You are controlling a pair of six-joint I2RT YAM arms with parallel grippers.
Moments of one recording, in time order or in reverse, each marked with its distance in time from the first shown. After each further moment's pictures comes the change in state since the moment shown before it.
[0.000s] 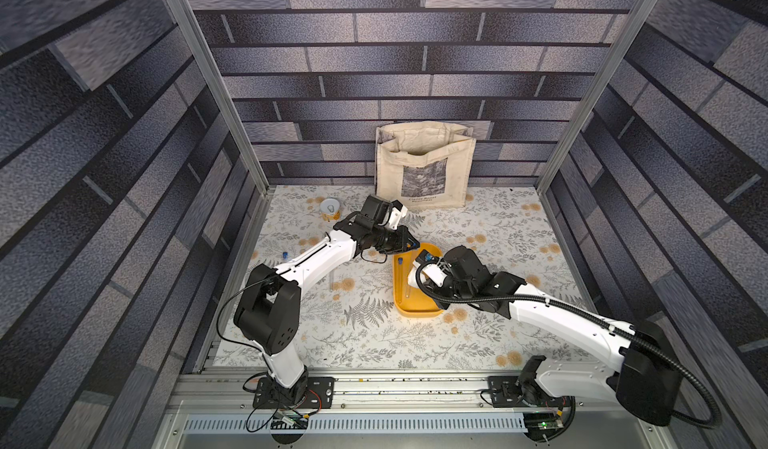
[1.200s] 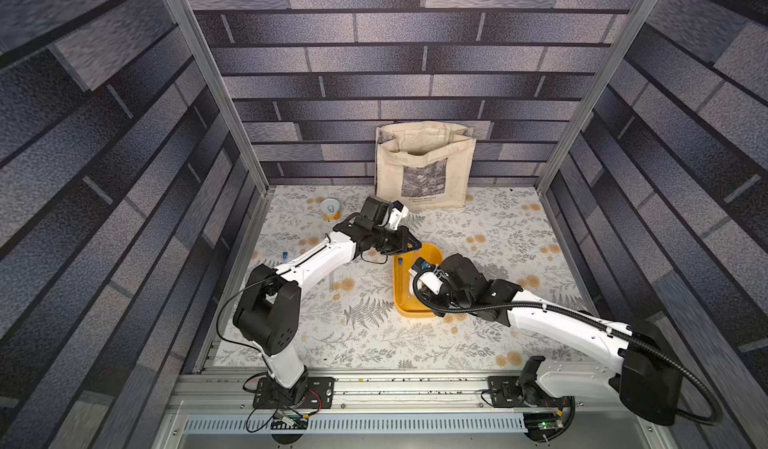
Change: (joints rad) left arm -0.001 -0.005 -0.022 0.045 0.041 -0.024; right arm 0.084 -0.040 -0.087 0.079 -0.004 0.045
